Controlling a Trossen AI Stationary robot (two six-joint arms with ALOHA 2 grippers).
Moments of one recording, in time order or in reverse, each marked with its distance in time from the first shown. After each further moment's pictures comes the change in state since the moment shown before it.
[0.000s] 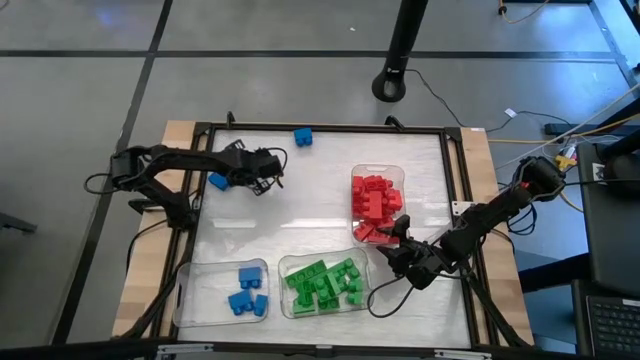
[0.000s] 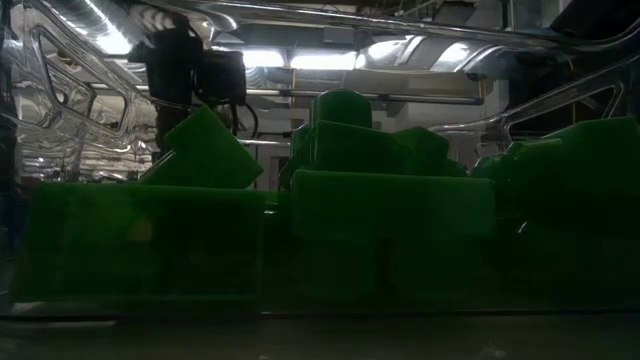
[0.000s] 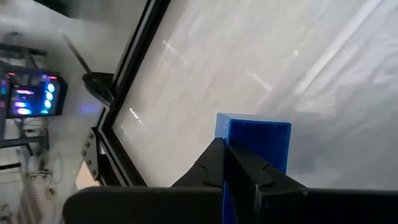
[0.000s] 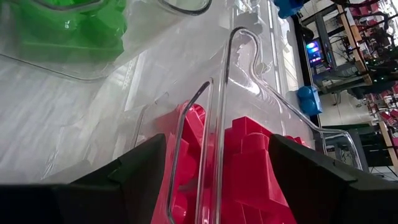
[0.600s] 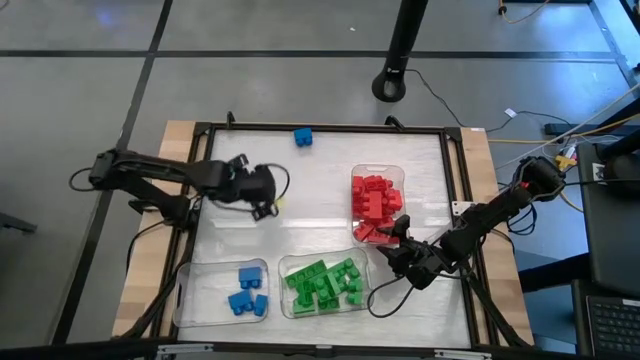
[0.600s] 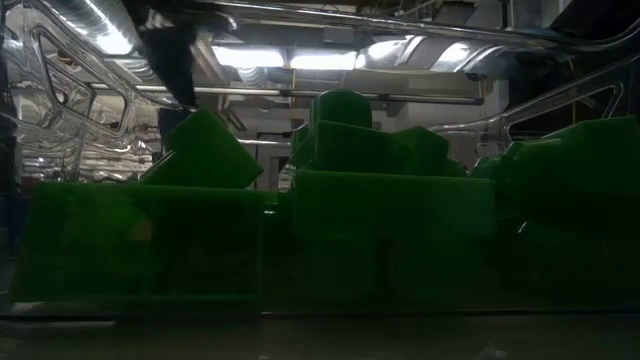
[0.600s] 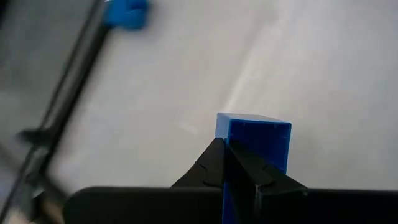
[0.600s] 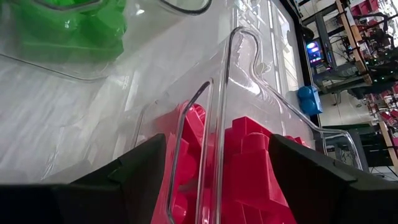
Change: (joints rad) left arm -0.395 -0.178 0.247 -0.263 0.175 -0.199; right arm 0.000 0.000 0.000 0.000 0.000 0.000
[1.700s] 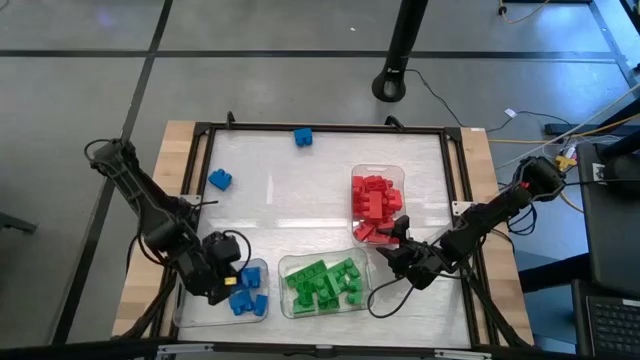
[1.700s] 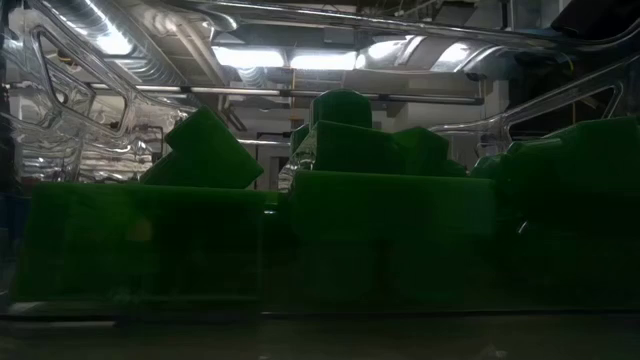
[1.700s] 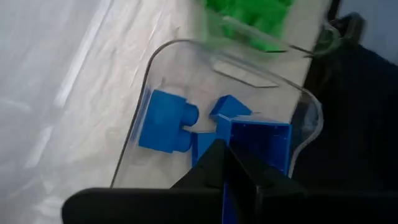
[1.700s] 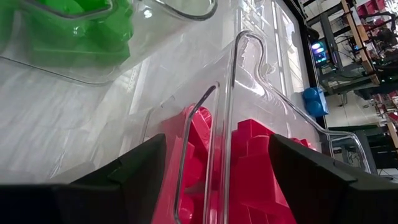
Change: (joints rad) left arm -0.741 -0.071 -0.045 0.165 0.263 -0.768; right arm -0.001 0.000 0.000 0.011 -0.019 0.004
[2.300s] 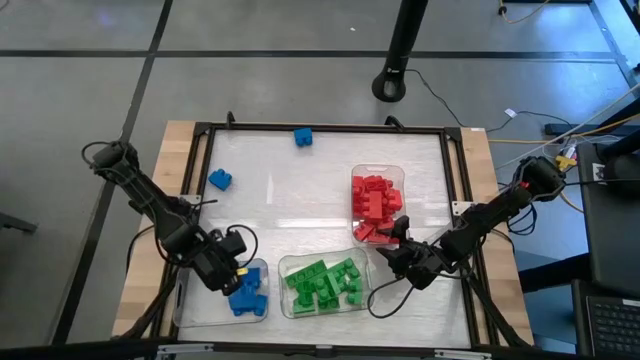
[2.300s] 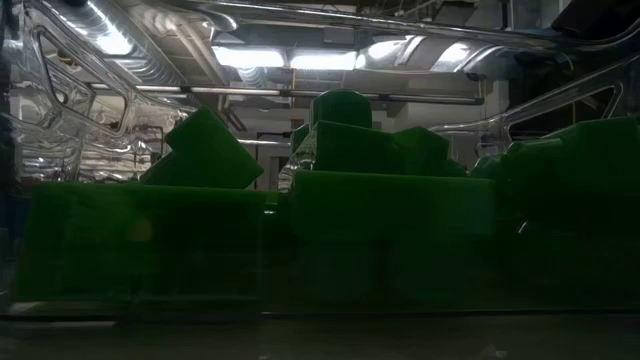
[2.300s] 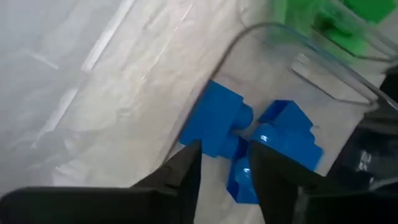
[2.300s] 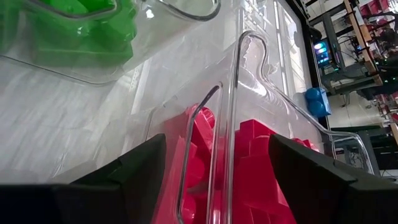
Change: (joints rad) left arm 0.069 0.030 -0.117 0.010 0.041 -0.123; right arm 0.001 0.000 0.000 0.000 -0.008 0.000
